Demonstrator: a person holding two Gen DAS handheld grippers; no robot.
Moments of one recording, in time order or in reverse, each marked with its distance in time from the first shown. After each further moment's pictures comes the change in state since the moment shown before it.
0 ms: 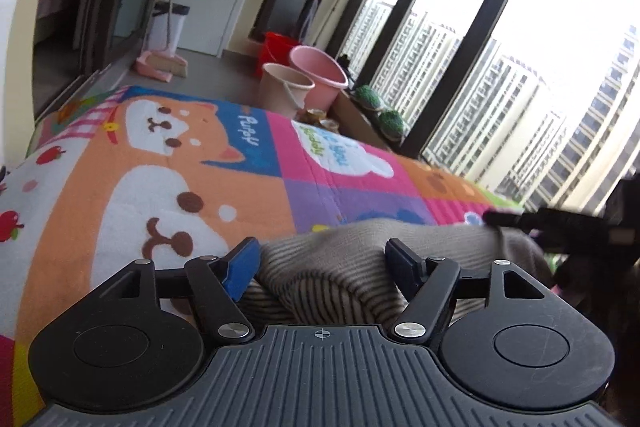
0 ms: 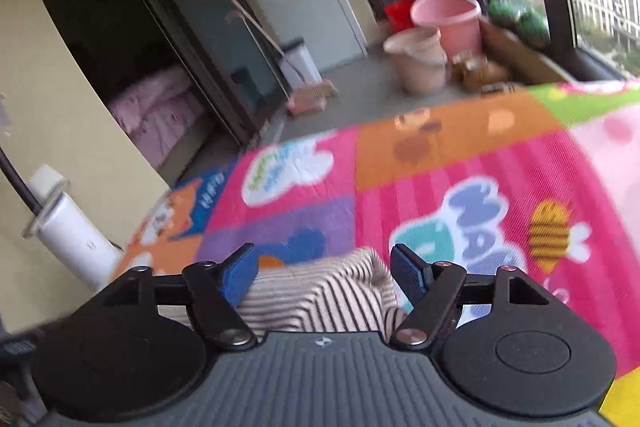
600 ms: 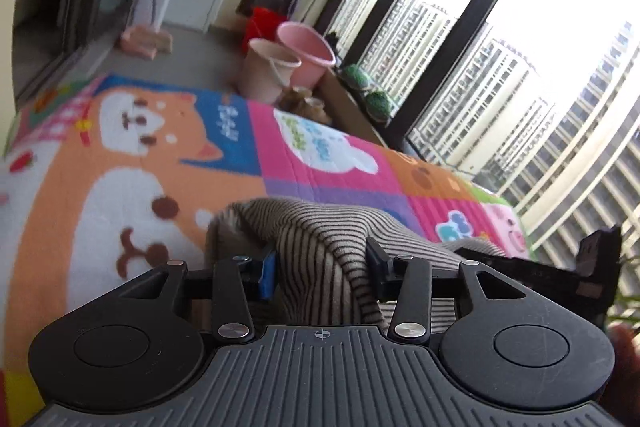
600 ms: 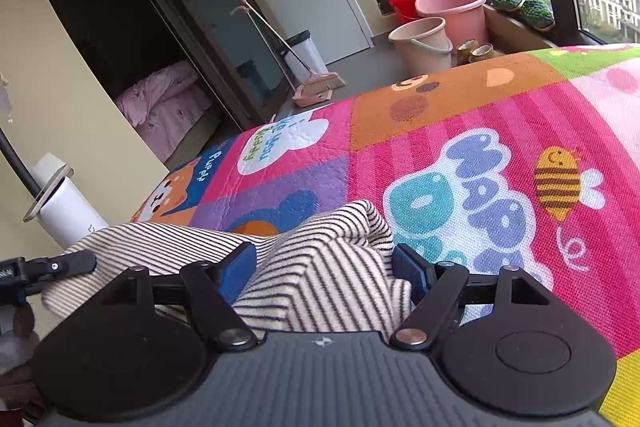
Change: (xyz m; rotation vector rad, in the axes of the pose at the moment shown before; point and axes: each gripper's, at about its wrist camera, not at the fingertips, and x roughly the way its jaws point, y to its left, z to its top) left arm 0.033 -0.019 0.010 0.124 0.086 0.024; right arm -0.002 -0.013 -0.030 0.012 -0.033 0.050
